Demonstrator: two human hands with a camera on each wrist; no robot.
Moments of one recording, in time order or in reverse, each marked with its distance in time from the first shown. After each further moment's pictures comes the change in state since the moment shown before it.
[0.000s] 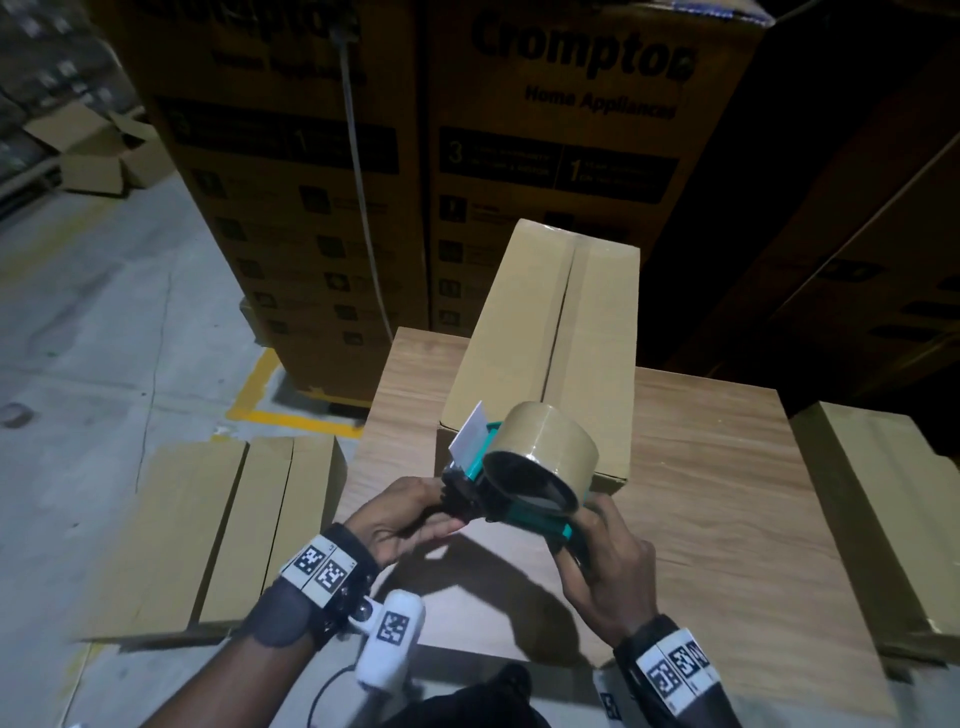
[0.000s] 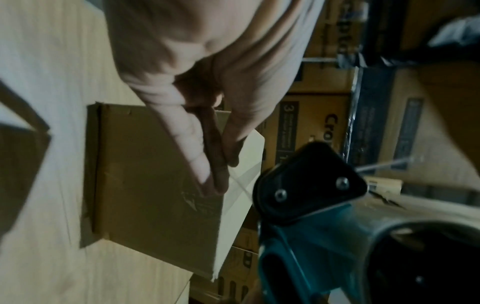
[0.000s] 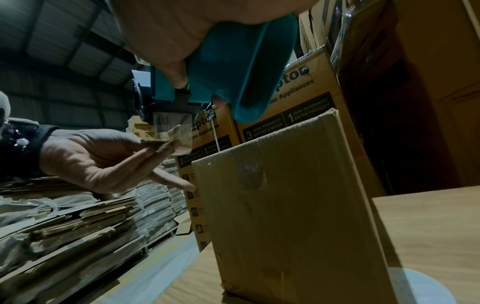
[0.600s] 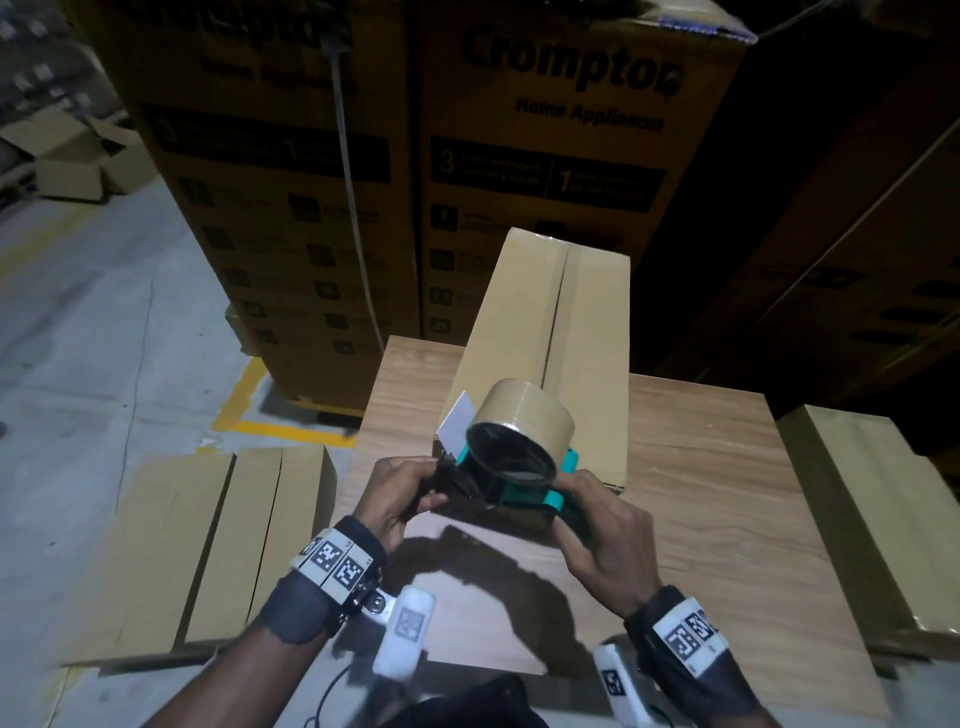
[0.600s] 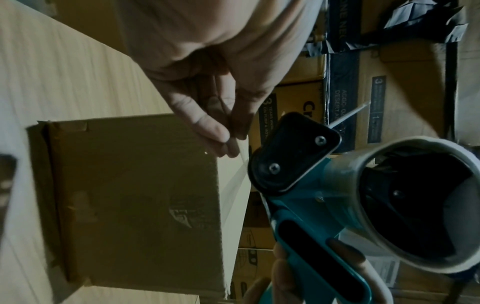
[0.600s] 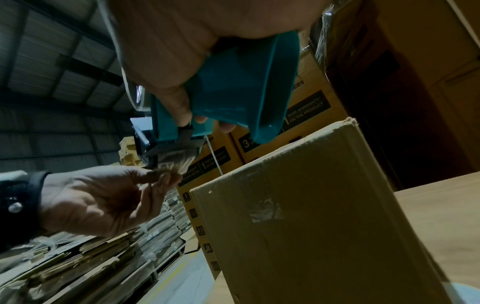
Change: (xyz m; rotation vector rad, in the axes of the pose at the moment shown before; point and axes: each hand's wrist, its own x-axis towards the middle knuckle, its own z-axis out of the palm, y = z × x) left_hand 0.022 0.013 0.006 0.132 0.212 0.312; right_hand 0.036 0.004 -0.009 0.034 -0.111 0.029
